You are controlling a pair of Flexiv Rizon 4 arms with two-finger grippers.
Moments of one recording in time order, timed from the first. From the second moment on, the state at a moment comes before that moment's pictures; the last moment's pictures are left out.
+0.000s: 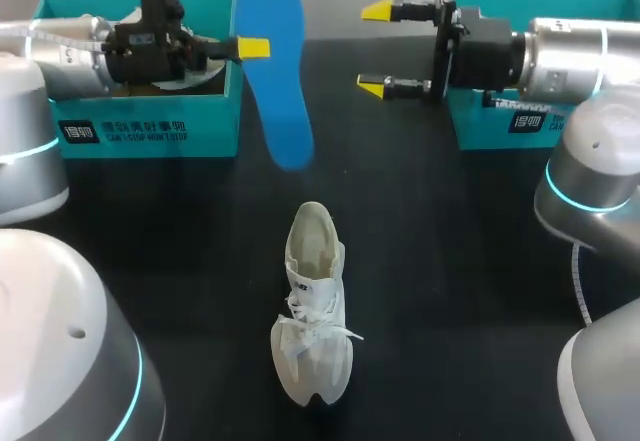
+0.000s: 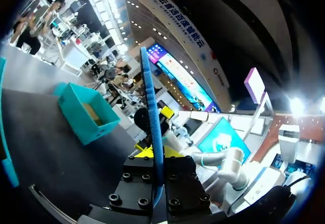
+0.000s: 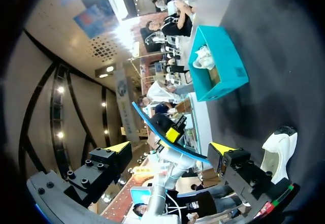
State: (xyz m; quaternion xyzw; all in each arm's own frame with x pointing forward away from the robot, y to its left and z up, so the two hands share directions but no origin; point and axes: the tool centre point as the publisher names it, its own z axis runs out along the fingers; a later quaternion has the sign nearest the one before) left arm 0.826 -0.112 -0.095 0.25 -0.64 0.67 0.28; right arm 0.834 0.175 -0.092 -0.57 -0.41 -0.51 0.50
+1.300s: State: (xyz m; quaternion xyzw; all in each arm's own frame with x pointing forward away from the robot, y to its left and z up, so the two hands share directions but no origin) left arm 0.825 -0.105 -0.084 -0.20 -0.72 0.65 -0.14; right arm 0.833 0.176 -0.092 -0.57 -0.40 -0.50 0.51
